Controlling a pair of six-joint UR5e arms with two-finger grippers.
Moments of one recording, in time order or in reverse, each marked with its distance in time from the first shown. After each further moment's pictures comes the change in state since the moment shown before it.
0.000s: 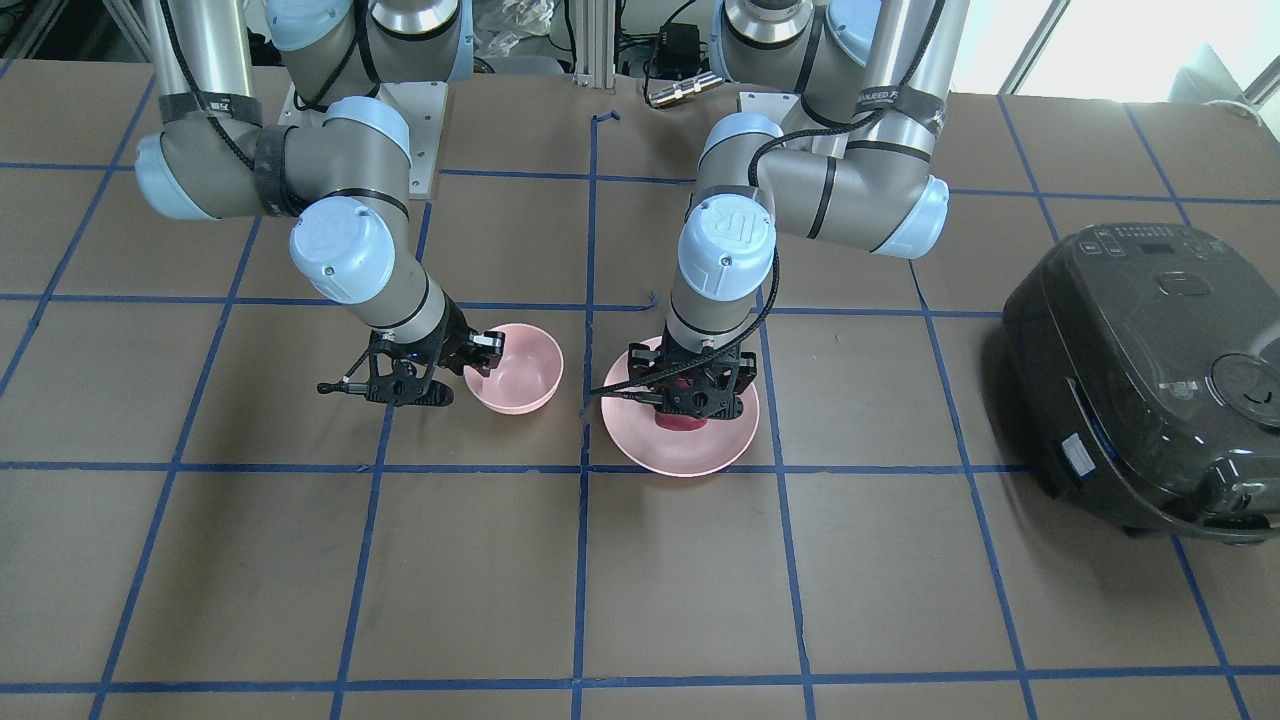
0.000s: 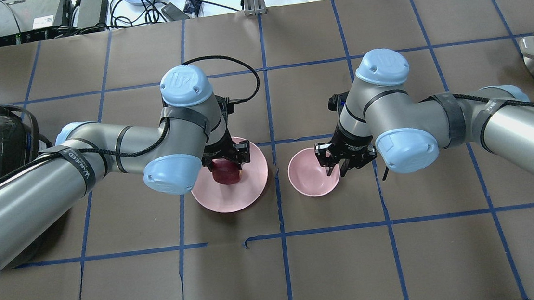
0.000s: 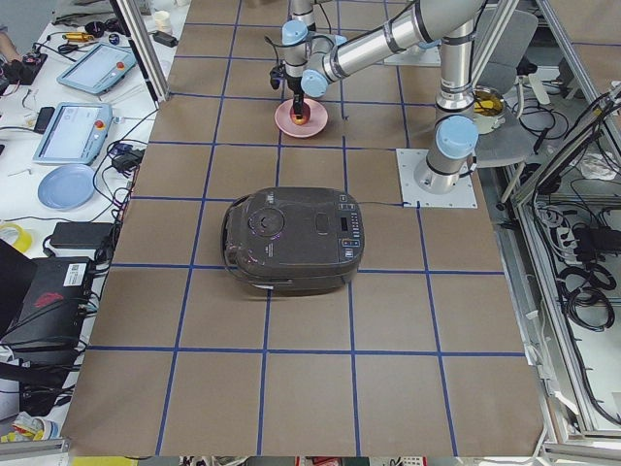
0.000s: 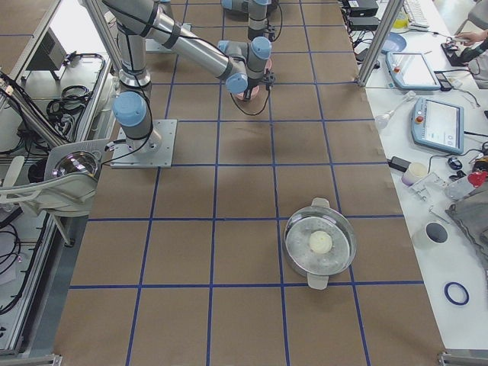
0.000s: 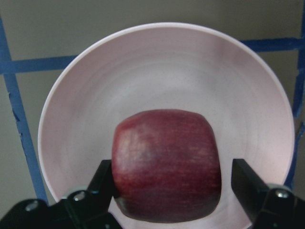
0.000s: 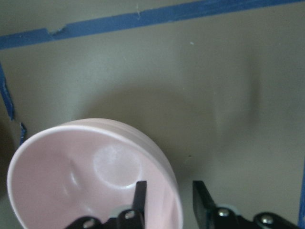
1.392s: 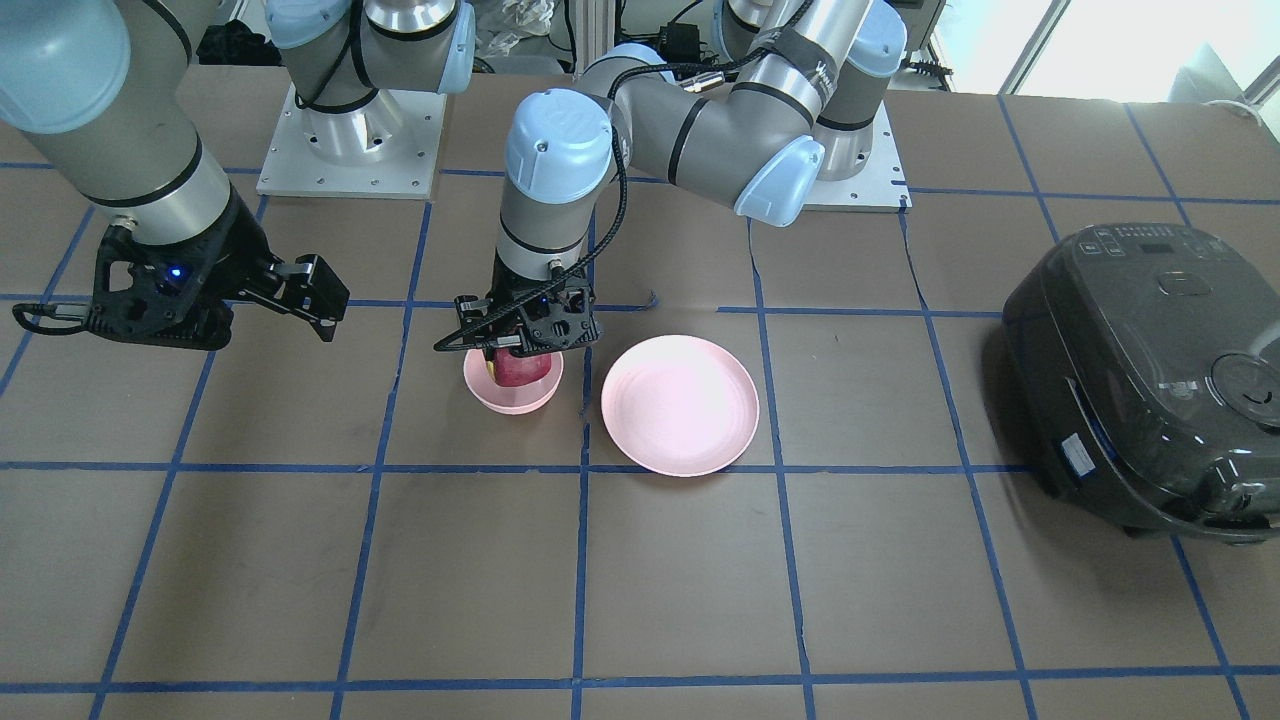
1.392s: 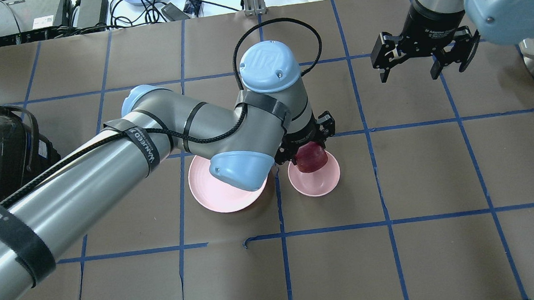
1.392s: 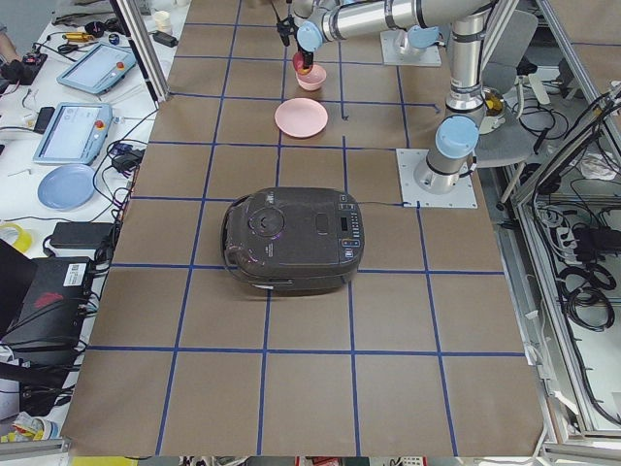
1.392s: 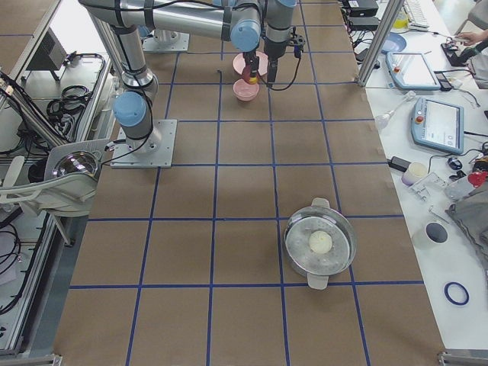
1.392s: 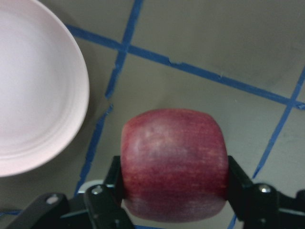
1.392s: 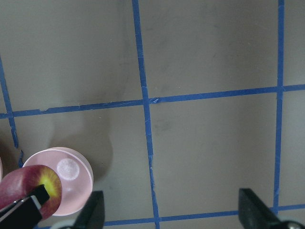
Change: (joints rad) left arm -0.269 -0.043 0.206 -0.034 -0.152 -0.685; right arm -0.155 -0.152 -0.425 0.487 -0.197 -0.168
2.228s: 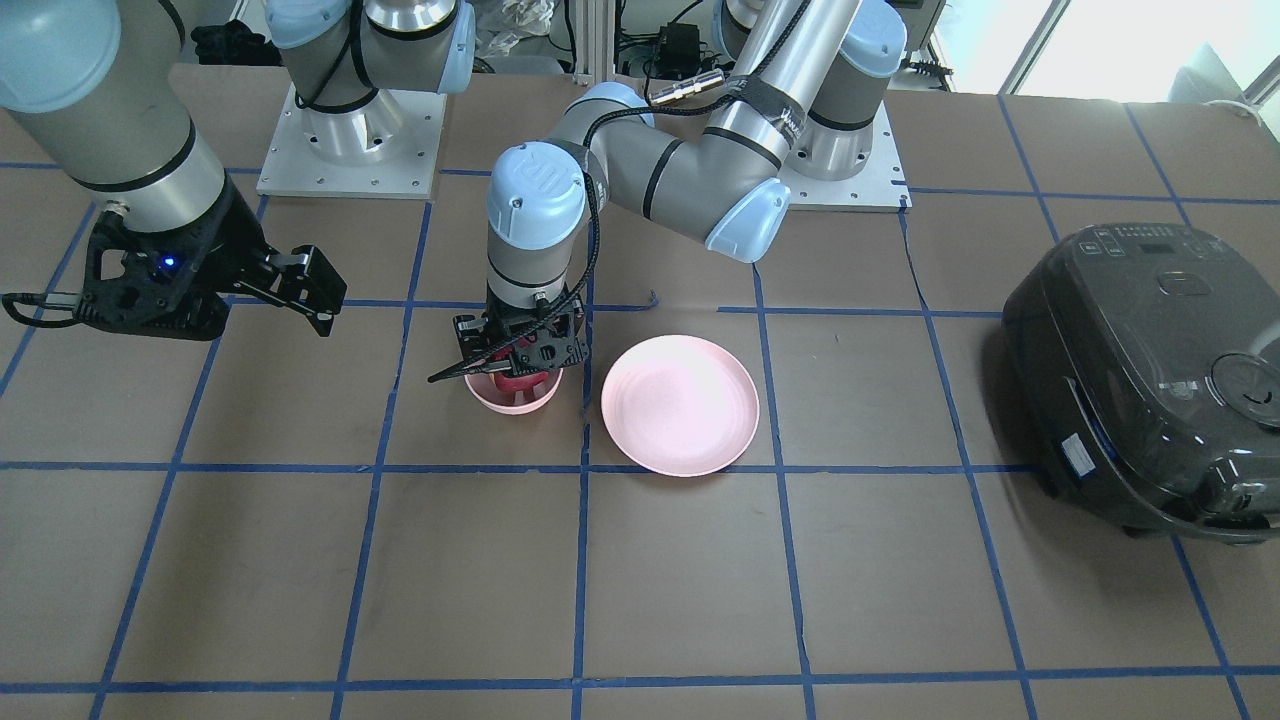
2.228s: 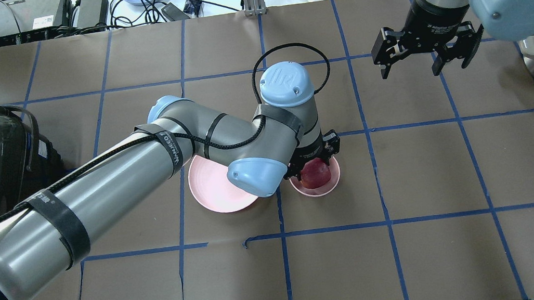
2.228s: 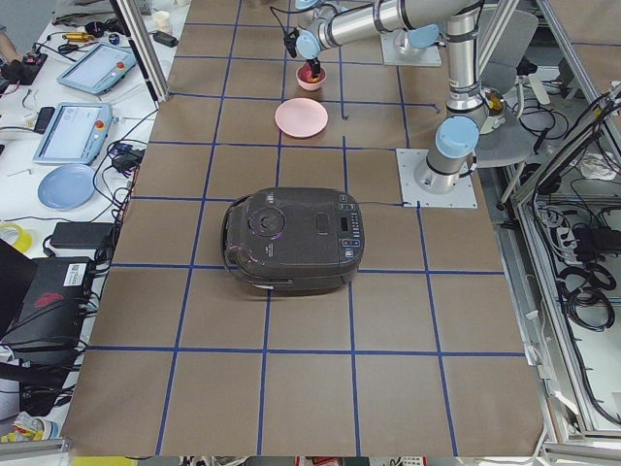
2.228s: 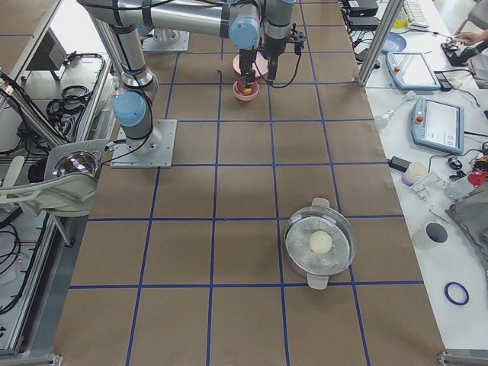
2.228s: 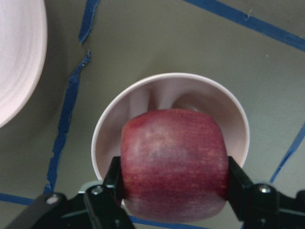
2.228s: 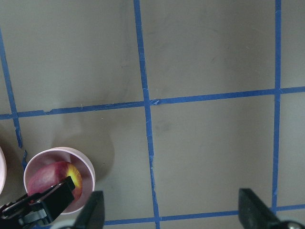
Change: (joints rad) left arm -0.016 -0.067 -0.003 0.000 0.004 -0.003; right arm 0.001 -0.007 -0.010 0.007 0.002 -0.005
